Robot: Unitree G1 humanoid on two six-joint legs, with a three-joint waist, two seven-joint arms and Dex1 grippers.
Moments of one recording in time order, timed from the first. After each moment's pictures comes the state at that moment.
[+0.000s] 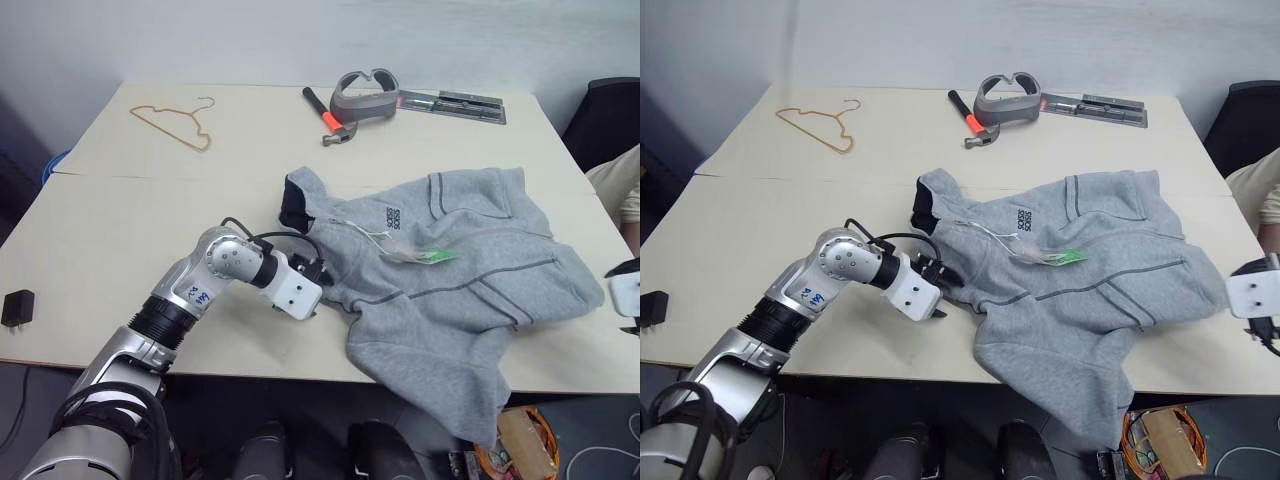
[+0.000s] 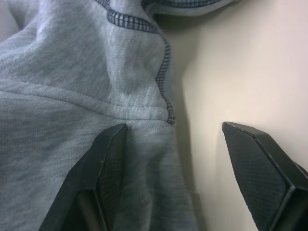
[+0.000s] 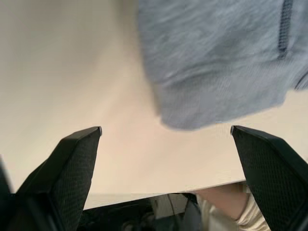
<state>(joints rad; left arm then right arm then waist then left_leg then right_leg) -0.79 0.56 -0.45 0.29 0.26 -0.43 -1.13 -0.24 -1.47 0.01 0.55 -0.17 -0.52 1.18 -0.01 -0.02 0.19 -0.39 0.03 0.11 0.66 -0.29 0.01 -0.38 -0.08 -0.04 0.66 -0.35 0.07</state>
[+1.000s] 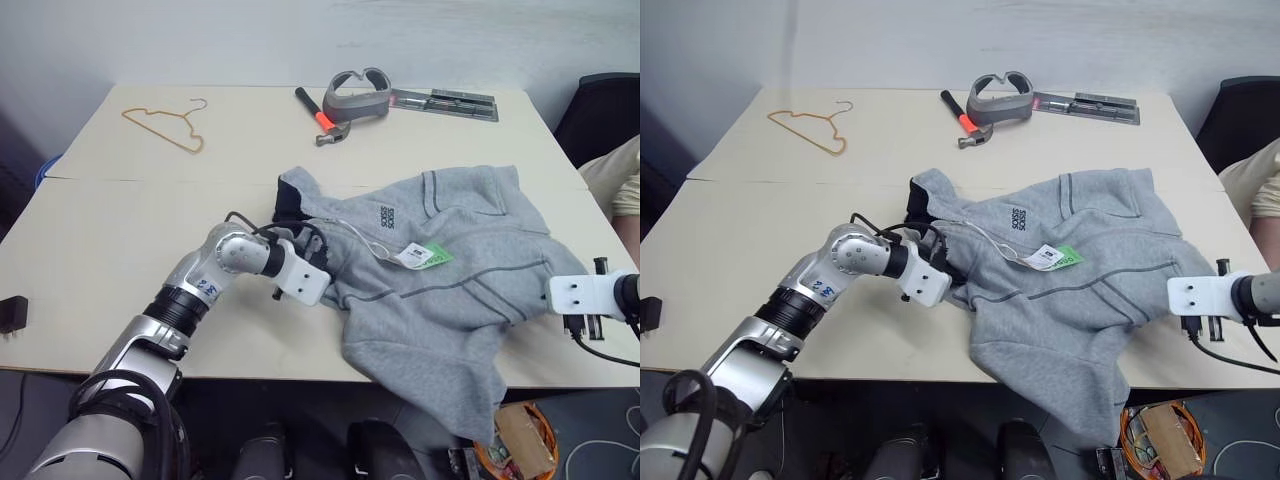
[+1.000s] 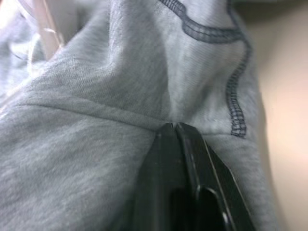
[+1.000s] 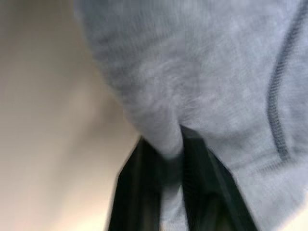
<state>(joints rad) -0.85 0.52 -0.44 0.48 0.30 -0.57 -1.02 -0.31 -1.24 0.09 0.44 -0.13 -0.36 1.18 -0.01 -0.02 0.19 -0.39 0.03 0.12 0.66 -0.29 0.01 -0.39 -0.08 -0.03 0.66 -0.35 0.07</state>
